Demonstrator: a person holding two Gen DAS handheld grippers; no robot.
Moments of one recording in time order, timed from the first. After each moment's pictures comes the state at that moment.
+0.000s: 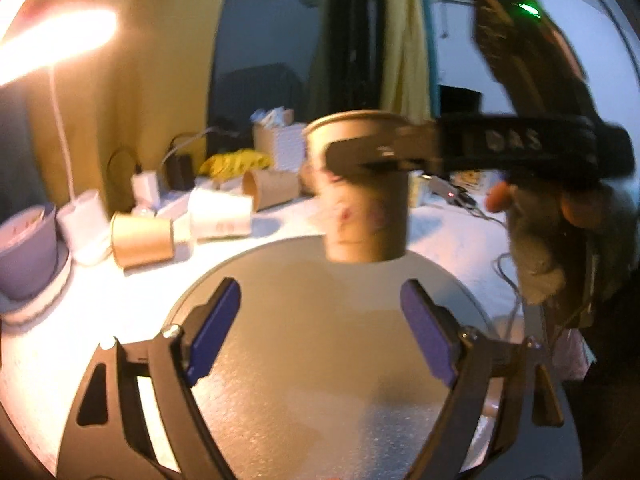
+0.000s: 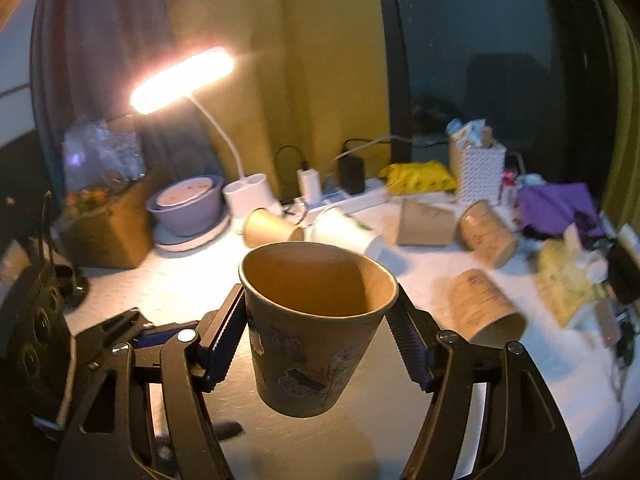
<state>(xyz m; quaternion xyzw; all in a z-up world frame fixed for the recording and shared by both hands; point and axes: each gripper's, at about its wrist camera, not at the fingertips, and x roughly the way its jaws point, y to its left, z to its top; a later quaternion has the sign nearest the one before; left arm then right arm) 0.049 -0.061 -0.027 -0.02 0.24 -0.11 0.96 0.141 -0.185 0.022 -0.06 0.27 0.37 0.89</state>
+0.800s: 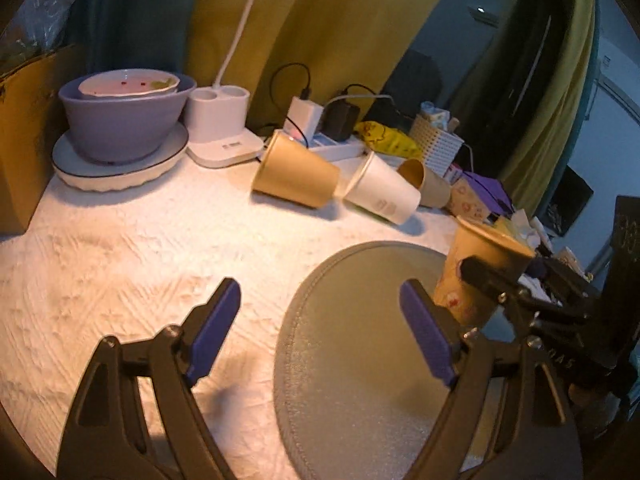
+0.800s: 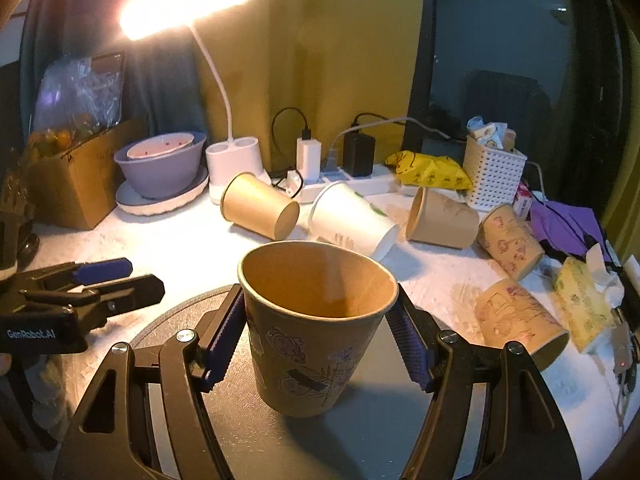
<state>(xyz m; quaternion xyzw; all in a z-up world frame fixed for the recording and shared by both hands) 0.066 0.045 -0.051 -0.22 0.30 0.07 0.93 0.157 -0.122 -0.035 -0.14 0.26 0.35 0.89</state>
